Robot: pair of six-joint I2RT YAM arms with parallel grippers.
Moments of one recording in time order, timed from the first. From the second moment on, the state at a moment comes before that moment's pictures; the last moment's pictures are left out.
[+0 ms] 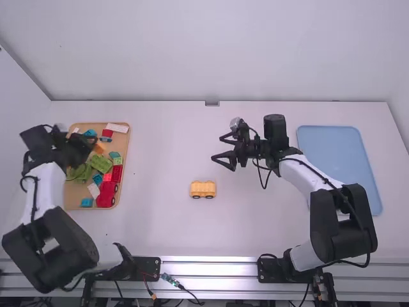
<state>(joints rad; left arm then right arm) 0.61 1.40 1.00 -0.40 0.58 -0.45 0.23 1.63 0.91 0.08 -1.13 -0.24</state>
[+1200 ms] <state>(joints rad) -0.15 1.35 0.79 0.36 1.10 -0.34 0.34 1.63 0.91 0.30 -1.46 0.03</state>
